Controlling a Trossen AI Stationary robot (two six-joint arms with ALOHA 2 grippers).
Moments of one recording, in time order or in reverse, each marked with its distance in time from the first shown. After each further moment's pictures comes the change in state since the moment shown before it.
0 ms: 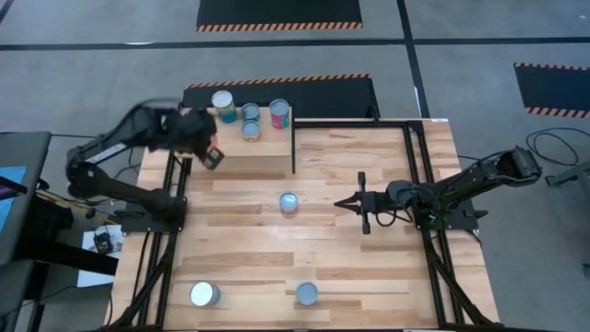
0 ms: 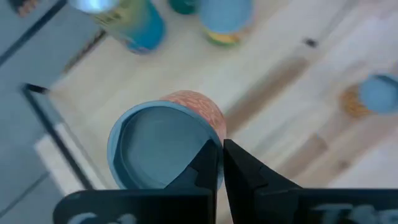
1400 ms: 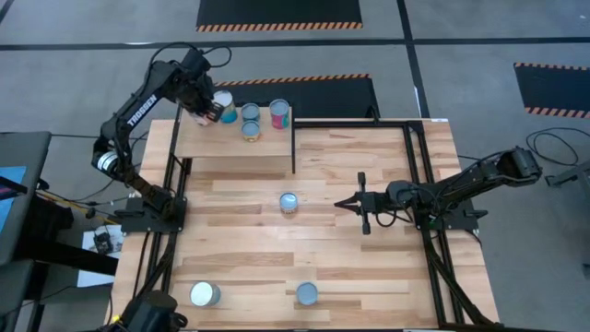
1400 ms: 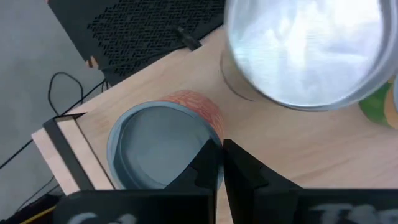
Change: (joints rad) left arm 0.742 0.307 0.019 0.224 0.305 0.453; right arm 0.001 0.000 0.000 -0.002 0.000 -0.004
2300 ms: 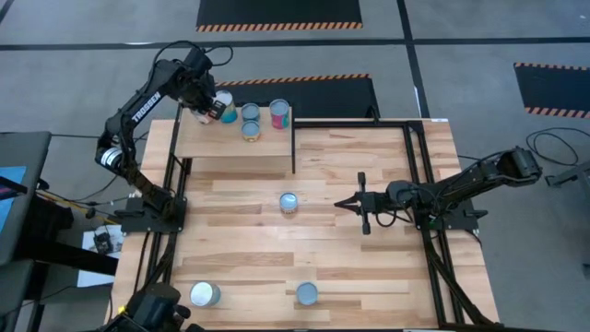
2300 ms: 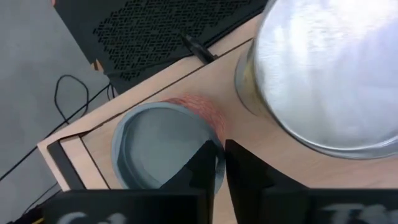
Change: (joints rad) left arm 0.017 0.044 -0.001 0.047 -0.015 0.028; right arm 0.000 0.000 0.000 0.000 0.000 0.003
